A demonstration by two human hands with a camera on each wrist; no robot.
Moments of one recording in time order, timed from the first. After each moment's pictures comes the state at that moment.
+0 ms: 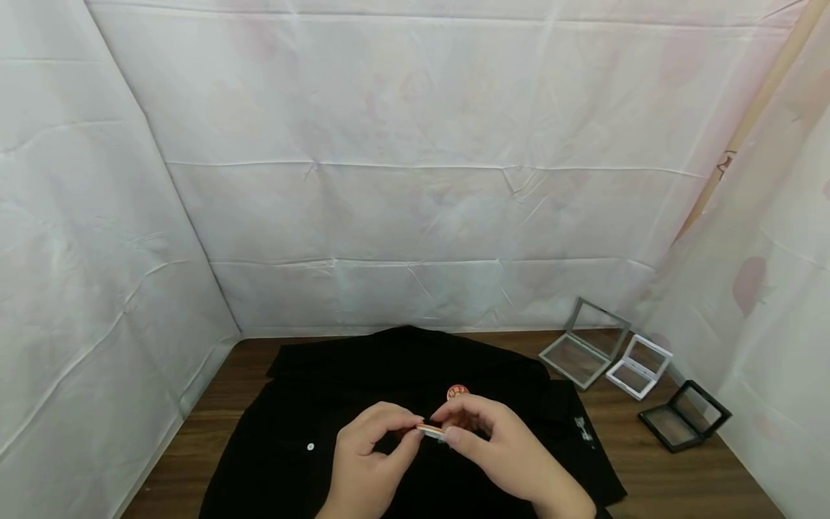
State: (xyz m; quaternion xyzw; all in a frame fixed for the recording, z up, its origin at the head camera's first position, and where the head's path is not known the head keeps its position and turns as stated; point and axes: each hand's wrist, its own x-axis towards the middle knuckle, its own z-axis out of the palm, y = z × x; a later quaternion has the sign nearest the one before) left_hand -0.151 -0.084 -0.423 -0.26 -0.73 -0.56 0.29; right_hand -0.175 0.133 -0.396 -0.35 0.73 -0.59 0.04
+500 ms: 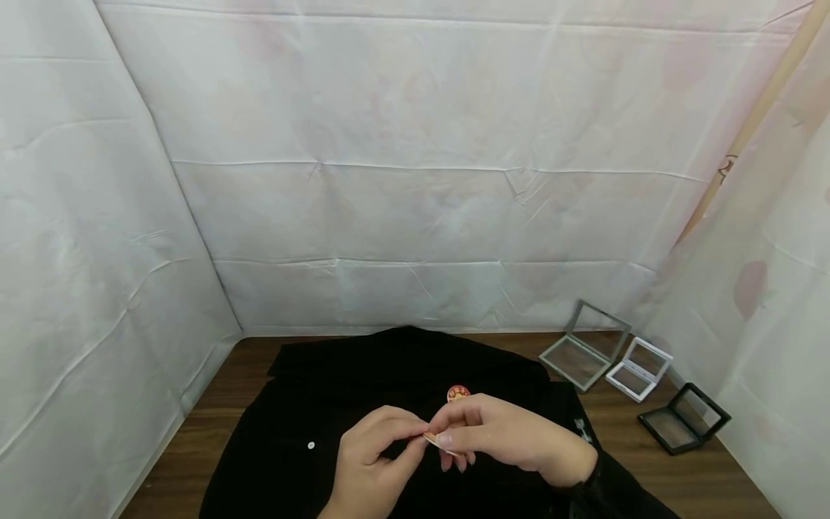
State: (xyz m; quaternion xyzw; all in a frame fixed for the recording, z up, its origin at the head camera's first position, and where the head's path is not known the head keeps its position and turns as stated) left_hand -0.158 -0.081 -0.426 -0.37 -0.66 -0.53 0.37; right_hand -0.202 0.135 -0.376 -0.41 0.64 -0.58 0.30
